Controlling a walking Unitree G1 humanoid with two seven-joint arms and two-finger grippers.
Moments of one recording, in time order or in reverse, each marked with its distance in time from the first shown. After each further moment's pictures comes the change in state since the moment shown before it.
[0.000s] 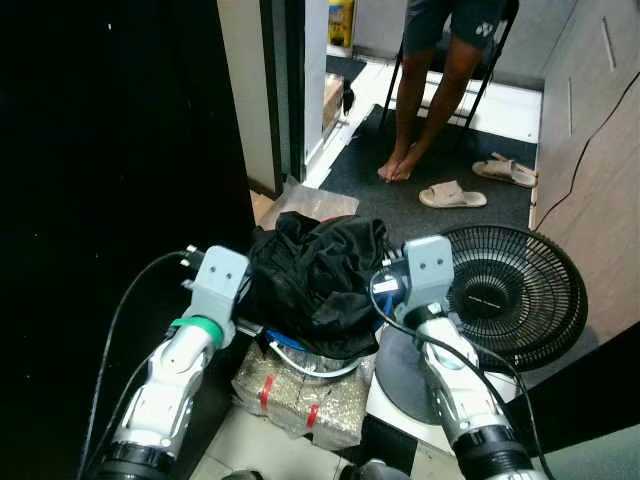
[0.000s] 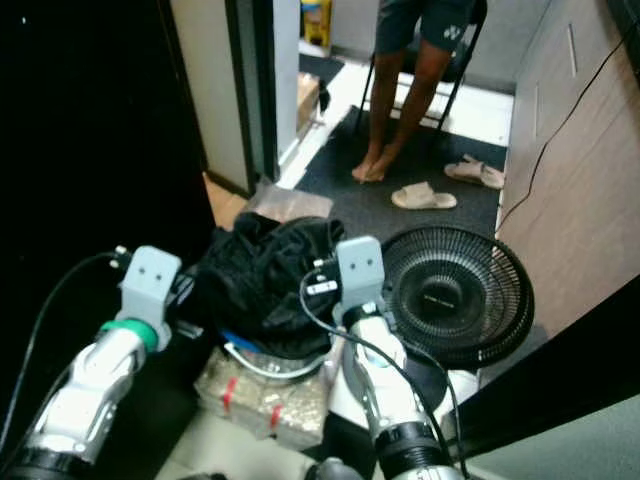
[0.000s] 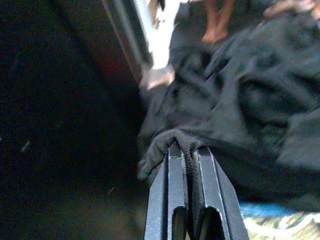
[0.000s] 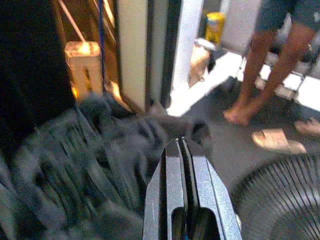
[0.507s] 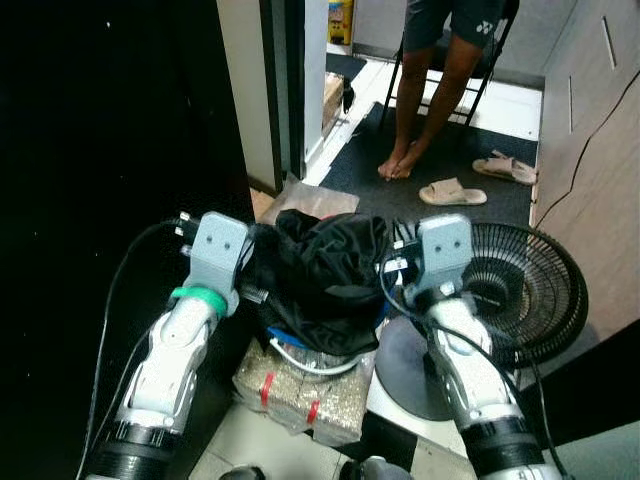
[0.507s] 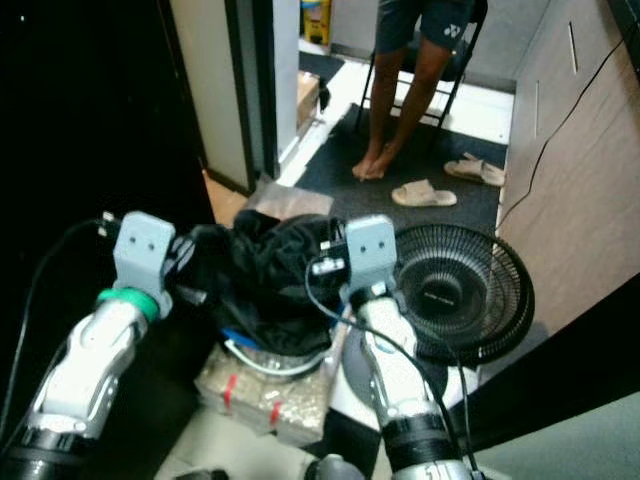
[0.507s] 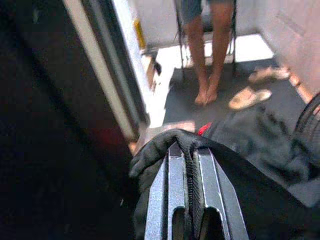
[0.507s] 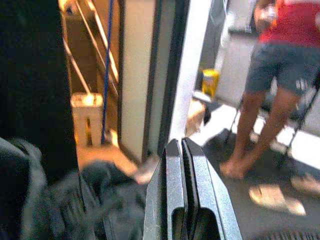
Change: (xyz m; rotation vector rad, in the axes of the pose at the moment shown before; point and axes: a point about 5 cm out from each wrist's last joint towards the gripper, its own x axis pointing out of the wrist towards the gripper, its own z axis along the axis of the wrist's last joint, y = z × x) left arm 0.009 -0.013 0.074 -0.017 -0.276 -0.039; right arm 0.014 0.010 0.069 -0.025 -0.274 0.046
